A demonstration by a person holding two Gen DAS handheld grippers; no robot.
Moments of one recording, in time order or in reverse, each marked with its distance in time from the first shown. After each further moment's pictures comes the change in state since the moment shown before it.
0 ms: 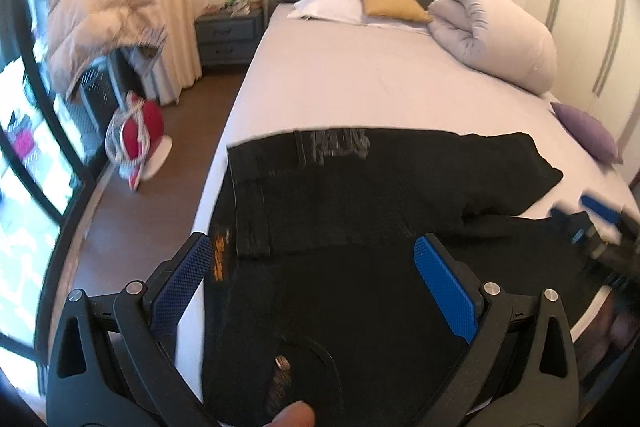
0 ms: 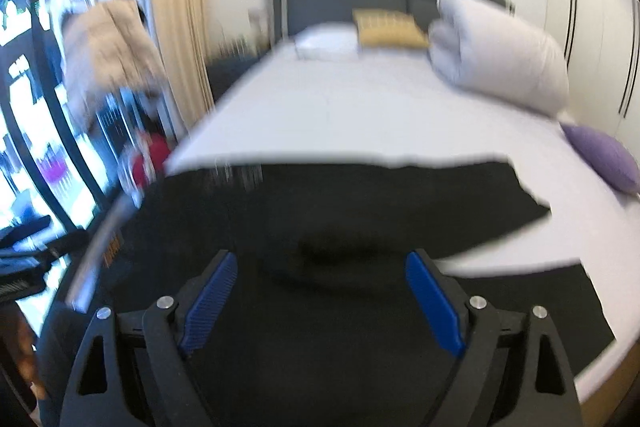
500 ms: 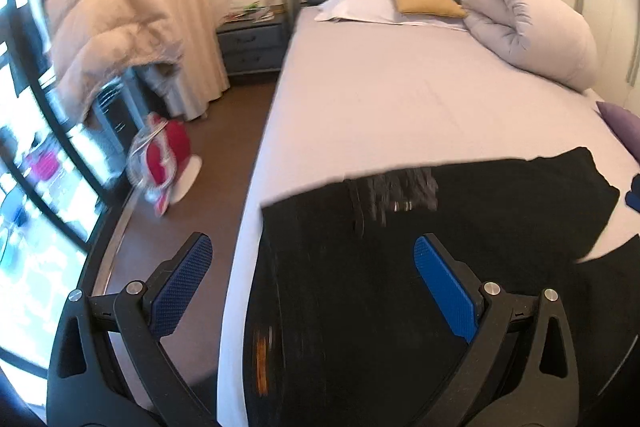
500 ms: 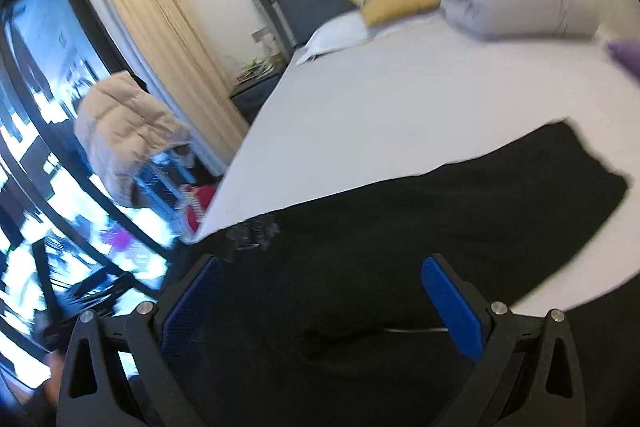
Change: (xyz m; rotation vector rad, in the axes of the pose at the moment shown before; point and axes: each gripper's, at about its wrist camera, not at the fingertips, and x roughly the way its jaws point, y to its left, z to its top) left arm 0.109 0.028 0.089 0.046 0.022 0.110; right arm 0.104 -0.090 0.060 0.308 0.108 0.309
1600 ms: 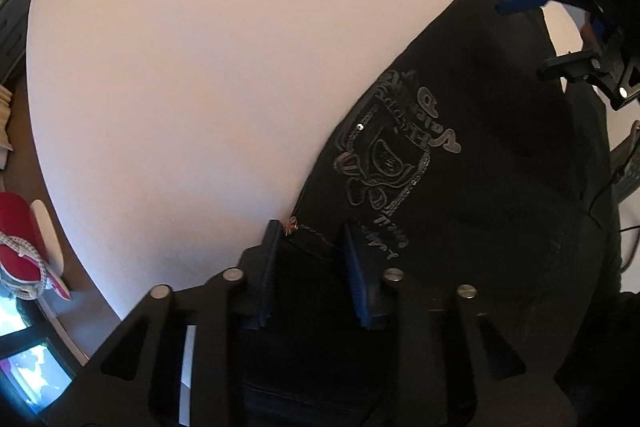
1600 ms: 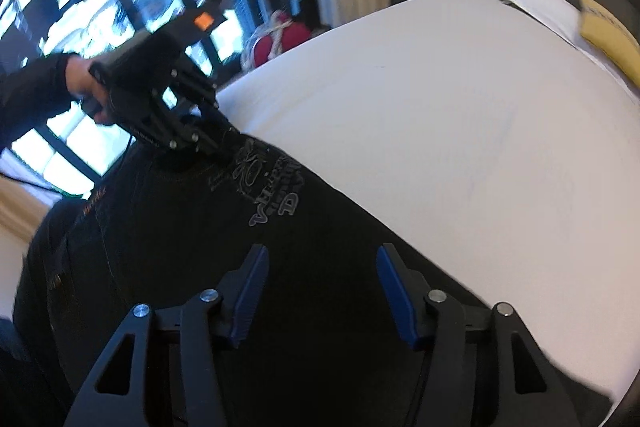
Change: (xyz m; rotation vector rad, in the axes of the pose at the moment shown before) left arm 0.267 -0.007 0.090 0.580 0.574 -0.569; right arm 0.196 0.068 0.060 -0.794 0.493 0.164
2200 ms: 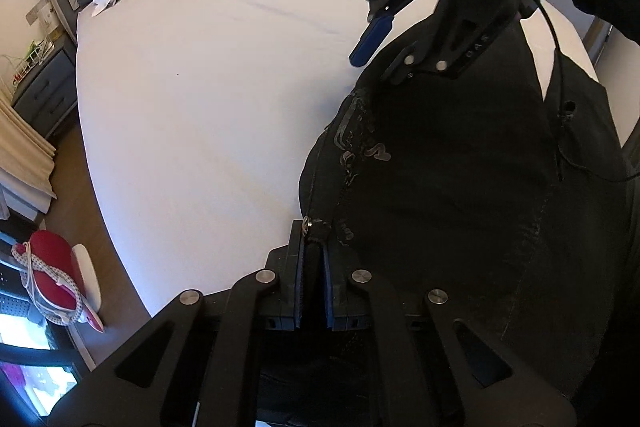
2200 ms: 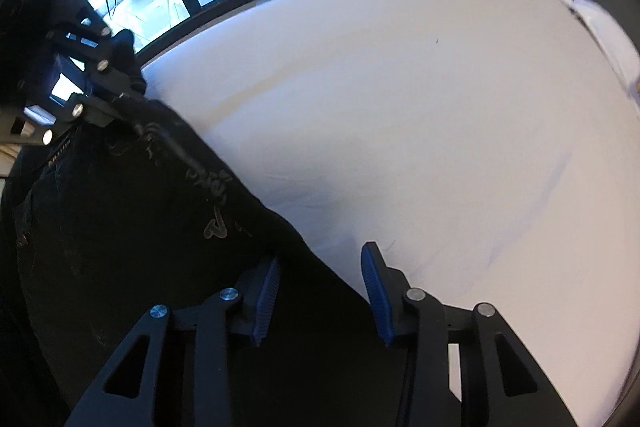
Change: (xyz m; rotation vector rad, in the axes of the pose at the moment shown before) left arm -0.061 -0.055 -0.031 0.087 -0.262 0.176; right arm 0.056 -0.015 0.052 -0.175 0.270 0.018
